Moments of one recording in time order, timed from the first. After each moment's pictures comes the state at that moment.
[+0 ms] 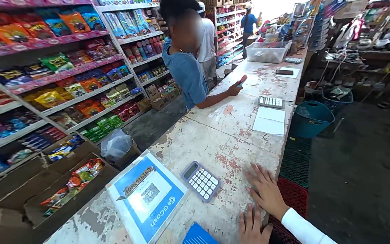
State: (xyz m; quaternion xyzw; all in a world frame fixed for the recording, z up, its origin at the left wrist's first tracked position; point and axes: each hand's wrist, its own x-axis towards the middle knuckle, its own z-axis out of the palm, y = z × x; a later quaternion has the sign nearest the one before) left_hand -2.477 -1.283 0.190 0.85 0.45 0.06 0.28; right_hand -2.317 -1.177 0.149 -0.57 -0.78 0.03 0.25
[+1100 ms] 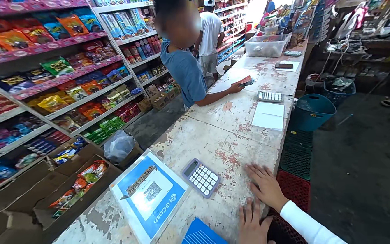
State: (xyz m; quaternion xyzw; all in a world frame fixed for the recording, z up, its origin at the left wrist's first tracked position) left_hand -2.476 -1.282 0.195 0.84 0.45 0.03 0.29; right_hand -2.315 -1.179 0.152 -0.56 -0.79 0.07 0.25
